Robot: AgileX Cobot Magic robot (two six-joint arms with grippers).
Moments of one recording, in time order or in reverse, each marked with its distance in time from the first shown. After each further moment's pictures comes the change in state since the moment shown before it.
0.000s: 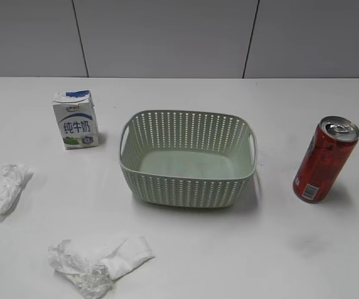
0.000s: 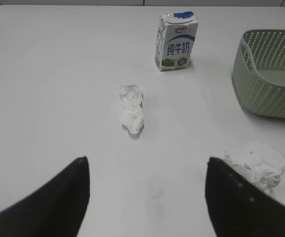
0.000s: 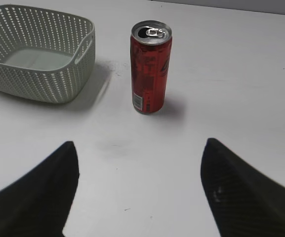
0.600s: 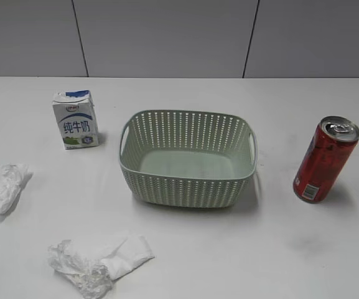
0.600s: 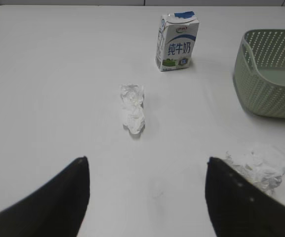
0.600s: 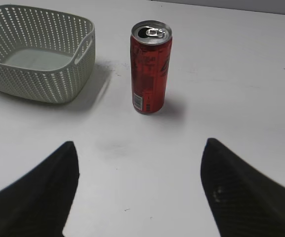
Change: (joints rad) left arm 0.000 0.000 0.000 0.003 0.000 0.000; right arm 0.000 0.000 0.000 0.000 0.000 0.000
